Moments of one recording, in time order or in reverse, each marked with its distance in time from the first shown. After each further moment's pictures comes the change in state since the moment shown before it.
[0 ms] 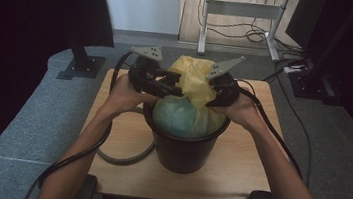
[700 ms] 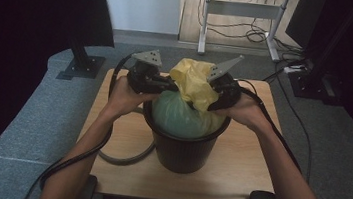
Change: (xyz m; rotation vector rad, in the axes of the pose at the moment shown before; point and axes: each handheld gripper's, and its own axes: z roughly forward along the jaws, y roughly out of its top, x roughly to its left) left arm -0.001 -0.002 0.011 0.025 0.106 0.060; right arm 0.002 0.001 -0.001 0.067 0.081 -0.002
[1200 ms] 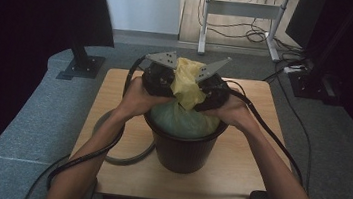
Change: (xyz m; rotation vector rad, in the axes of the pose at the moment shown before) left arm -0.013 0.020 0.016 -0.051 -0.116 0.042; right arm 0.008 0.011 0.021 -0.023 -0.055 -0.027
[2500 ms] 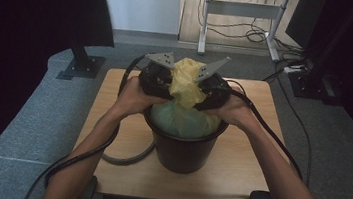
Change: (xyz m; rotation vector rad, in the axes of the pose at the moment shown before) left arm 0.009 -0.009 -0.003 0.067 0.020 -0.030; right arm 0.000 0.002 -0.002 0.056 -0.031 -0.012
